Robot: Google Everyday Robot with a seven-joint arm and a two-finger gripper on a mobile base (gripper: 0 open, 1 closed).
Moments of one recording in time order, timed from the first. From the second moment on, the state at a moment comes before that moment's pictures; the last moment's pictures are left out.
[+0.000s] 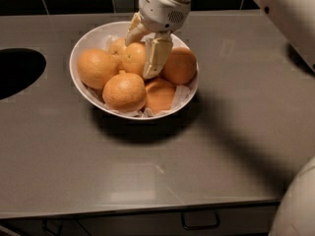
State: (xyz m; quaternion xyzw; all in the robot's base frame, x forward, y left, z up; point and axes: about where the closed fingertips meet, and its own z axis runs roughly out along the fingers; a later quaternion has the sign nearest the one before) arm 0.554 0.024 0.959 -0.84 0.51 0.10 0.19
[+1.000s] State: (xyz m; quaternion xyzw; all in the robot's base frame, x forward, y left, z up) arm 0.553 0.025 0.952 -0.83 0.51 0.10 0.18
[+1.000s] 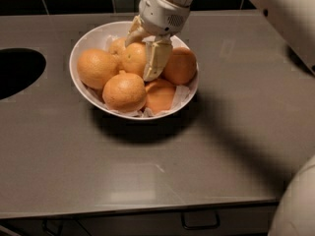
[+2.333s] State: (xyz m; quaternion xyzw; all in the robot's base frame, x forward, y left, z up) arm 0.554 0.027 0.941 -0.83 0.51 0.12 0.18
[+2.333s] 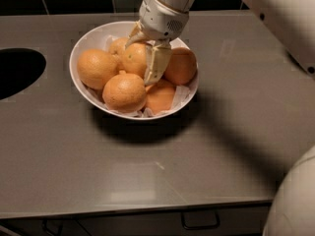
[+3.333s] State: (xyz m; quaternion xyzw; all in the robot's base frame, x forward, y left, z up) arm 0.551 0.027 0.935 -0.83 0.51 0.12 0.18
